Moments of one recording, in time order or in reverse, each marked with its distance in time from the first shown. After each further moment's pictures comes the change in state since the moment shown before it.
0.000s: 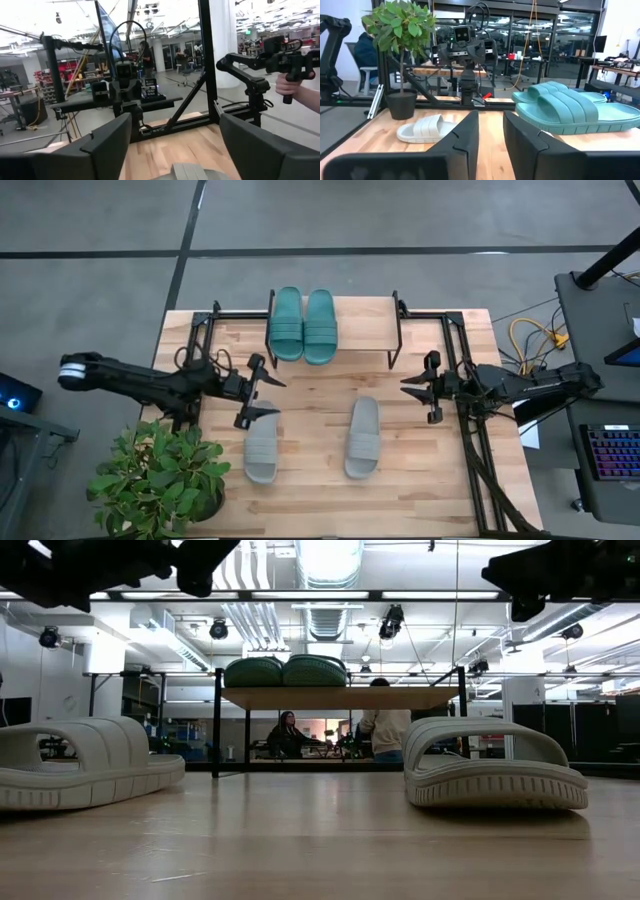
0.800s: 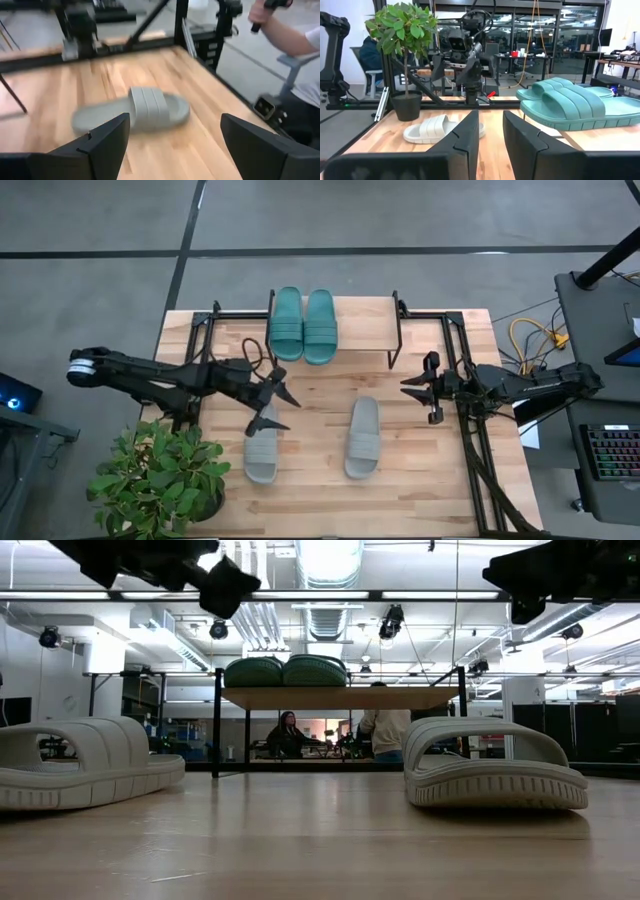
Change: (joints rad) left arm -0.012 0.150 0.298 -0.674 0.131 -0.004; right arm 0.000 0.000 0.000 -0.009 -0.013 0.045
